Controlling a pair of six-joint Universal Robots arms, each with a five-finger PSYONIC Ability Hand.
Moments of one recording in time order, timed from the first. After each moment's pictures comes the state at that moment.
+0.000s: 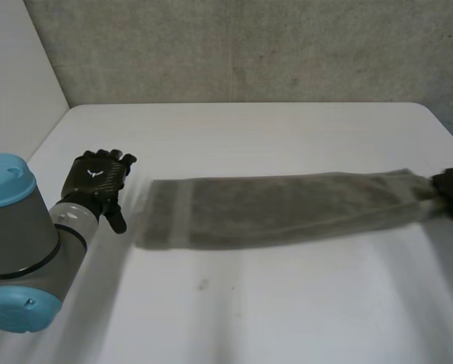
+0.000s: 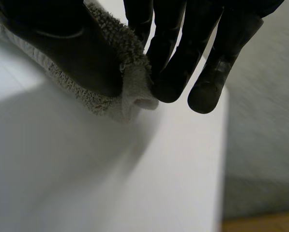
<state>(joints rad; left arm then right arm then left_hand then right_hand) 4.36 -1.87 -1.75 3.41 -1.64 3.41 1.36 -0.99 1.50 -0.13 1.26 2.35 0.17 0.16 0.17 0.17 0.02 1.31 1.30 1.32 1.34 1.16</state>
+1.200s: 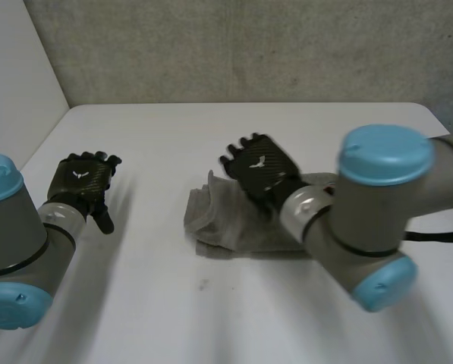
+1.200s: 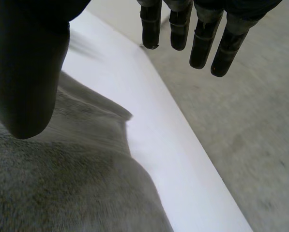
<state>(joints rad) 4.42 -1.87 -1.77 3.41 -1.64 3.41 2.21 -1.06 1.33 -0.10 1.39 2.56 0.17 0.16 0.17 0.17 0.02 0.23 0.25 0.25 0.26 0.06</state>
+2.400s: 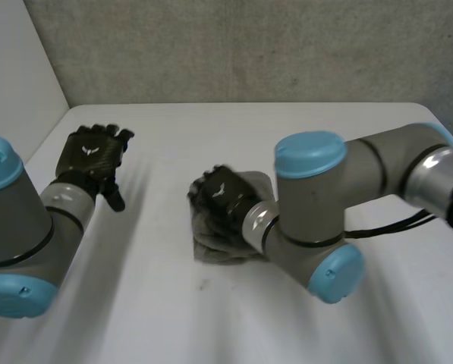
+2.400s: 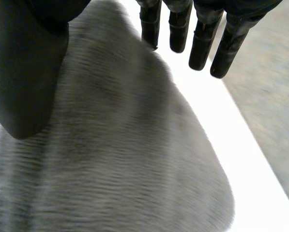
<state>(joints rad) 4.35 -1.83 -1.70 3.41 -1.64 3.41 2.31 -0.79 1.00 0.15 1.36 2.46 0.17 0.16 0.17 0.17 0.02 0.25 0.27 0.26 0.26 0.06</state>
